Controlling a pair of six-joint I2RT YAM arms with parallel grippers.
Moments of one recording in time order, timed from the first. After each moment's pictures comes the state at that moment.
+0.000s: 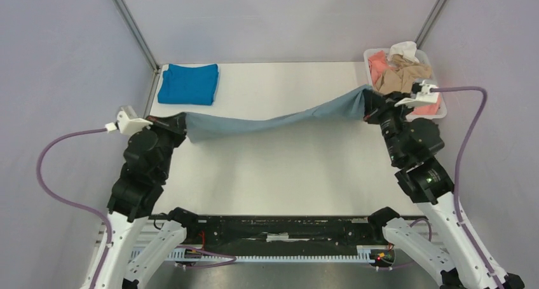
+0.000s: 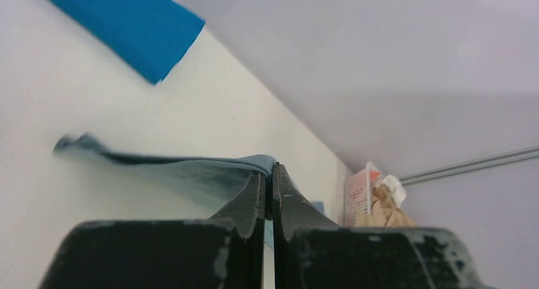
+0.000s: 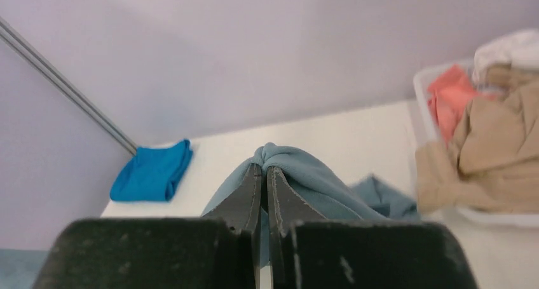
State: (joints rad) left arm -0.36 0.59 0.93 -0.55 -0.45 -0.93; right arm 0.45 0.69 0.92 -0.16 0.34 0.37
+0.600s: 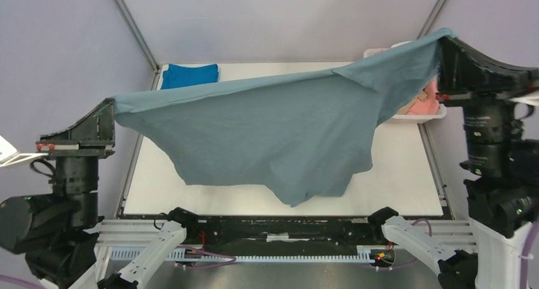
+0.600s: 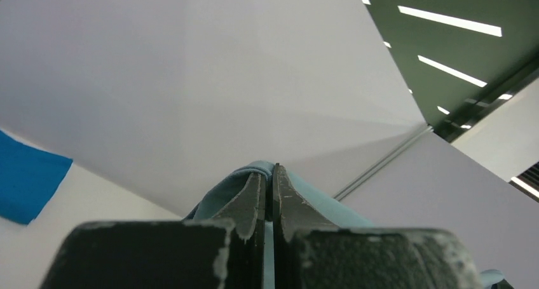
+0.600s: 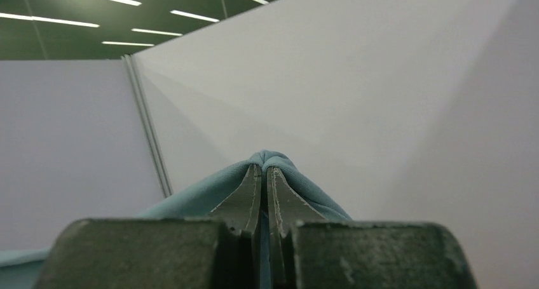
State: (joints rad) left arm -0.36 0.59 1.59 -0.60 -0.42 -0.77; right arm 0.45 0.86 1.70 -0.19 0.19 0.15
